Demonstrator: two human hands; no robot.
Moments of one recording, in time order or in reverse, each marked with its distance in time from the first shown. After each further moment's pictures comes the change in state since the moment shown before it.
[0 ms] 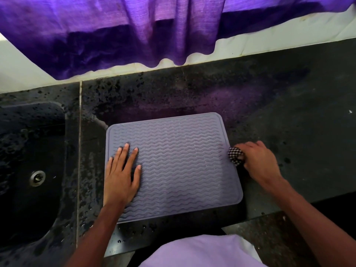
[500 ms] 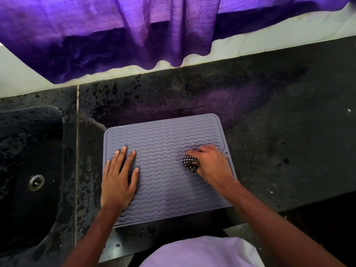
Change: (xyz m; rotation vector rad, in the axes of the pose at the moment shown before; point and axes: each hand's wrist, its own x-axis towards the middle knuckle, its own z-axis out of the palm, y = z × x) left_hand 0.000 -0.003 -0.001 -0.016 0.002 0.015; right_hand 0.013 -0.107 0.017 0.240 -0.089 -0.189
